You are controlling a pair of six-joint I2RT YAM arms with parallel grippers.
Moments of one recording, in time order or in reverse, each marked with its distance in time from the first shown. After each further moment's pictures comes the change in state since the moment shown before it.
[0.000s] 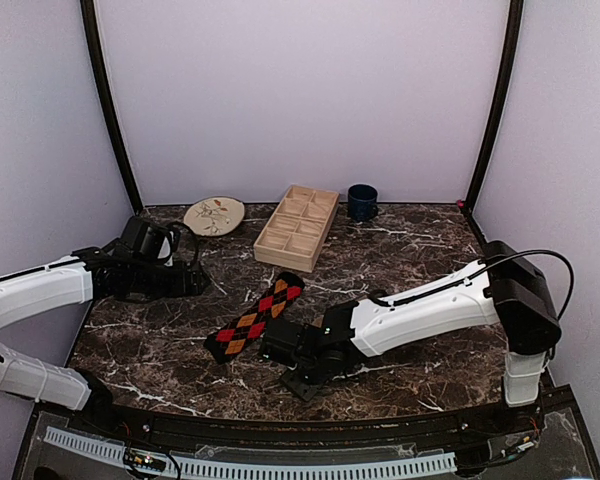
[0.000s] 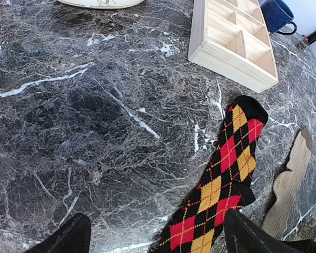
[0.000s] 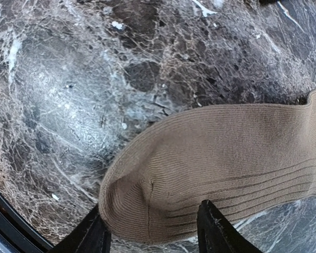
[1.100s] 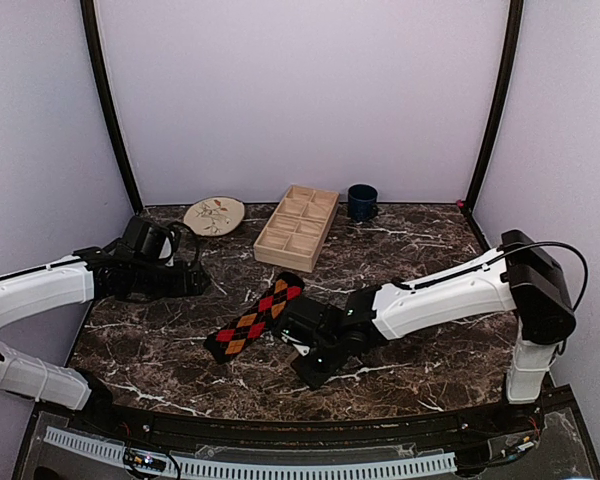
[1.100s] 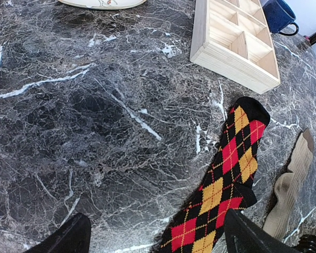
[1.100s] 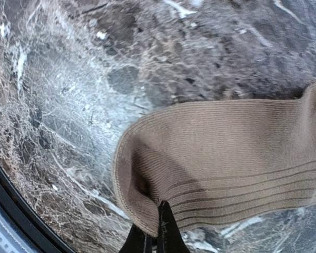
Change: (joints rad) left arm -0.001 0.007 0.000 0.005 -0.010 -0.001; right arm -0.084 -0.077 -0.105 0.108 -0.149 -0.023
